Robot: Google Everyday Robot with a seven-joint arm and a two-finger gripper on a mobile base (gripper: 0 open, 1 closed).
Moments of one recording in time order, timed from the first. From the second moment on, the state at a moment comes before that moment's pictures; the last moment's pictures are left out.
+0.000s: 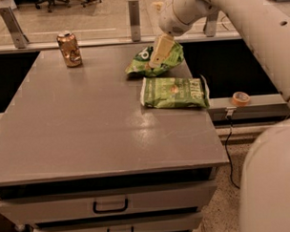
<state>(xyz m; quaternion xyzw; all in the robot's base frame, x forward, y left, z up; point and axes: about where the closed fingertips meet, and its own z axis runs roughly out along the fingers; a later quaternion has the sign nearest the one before) 0.765 -0.048 0.960 -0.67 0.61 -0.03 0.42</state>
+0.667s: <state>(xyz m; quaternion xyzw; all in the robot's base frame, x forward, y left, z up) 0.661 -0.050 1.071 -0.61 0.56 -0.04 0.56</state>
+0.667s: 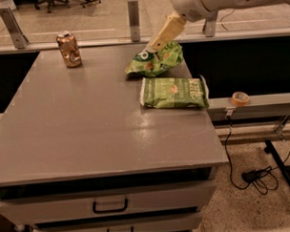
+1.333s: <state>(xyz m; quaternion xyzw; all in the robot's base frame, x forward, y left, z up) 0.642 -0.038 1.072 -0.58 0.55 -0.02 0.59</state>
